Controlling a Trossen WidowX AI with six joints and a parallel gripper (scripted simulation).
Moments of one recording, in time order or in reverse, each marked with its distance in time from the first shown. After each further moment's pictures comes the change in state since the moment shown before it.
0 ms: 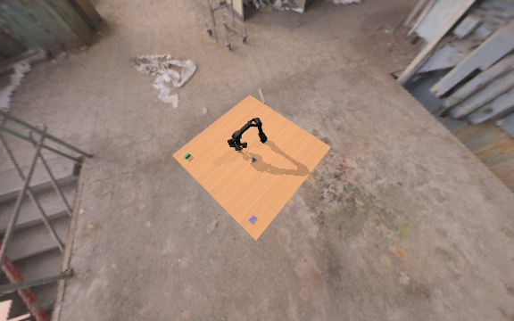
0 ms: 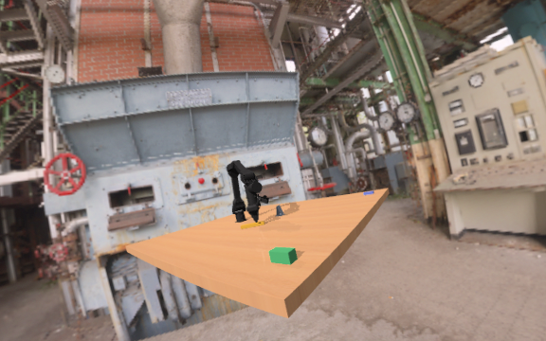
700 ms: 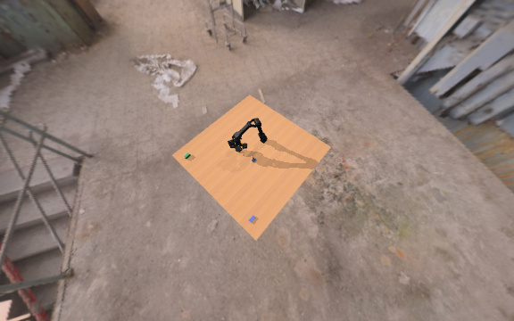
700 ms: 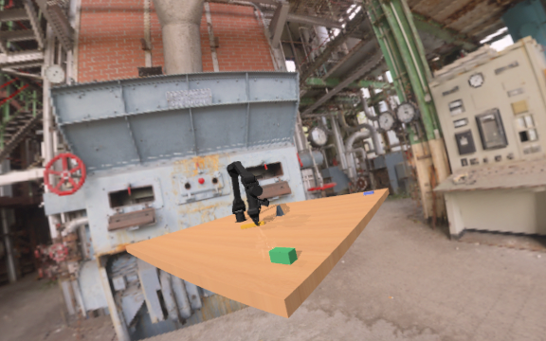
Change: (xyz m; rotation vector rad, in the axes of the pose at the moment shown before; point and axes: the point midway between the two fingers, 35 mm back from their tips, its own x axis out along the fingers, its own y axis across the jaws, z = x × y) arm 0.017 0.002 -0.001 0.000 0.003 0.005
